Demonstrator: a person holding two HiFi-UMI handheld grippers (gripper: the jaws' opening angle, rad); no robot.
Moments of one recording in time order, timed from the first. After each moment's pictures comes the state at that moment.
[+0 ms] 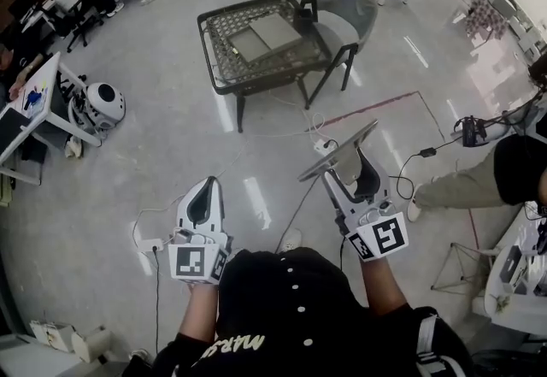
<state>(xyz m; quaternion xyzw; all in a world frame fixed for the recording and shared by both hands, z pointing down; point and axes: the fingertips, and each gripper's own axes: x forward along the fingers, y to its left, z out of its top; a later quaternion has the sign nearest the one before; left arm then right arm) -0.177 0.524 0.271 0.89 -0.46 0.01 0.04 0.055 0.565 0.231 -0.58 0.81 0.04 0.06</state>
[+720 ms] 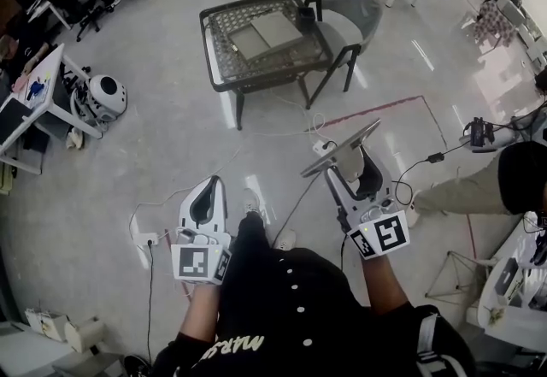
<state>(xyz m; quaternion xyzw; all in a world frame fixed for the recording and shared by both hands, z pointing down) -0.137 0.531 0.274 0.88 -0.47 0.02 0.03 0.097 0.557 0.242 -0.57 0.82 0.03 0.06</state>
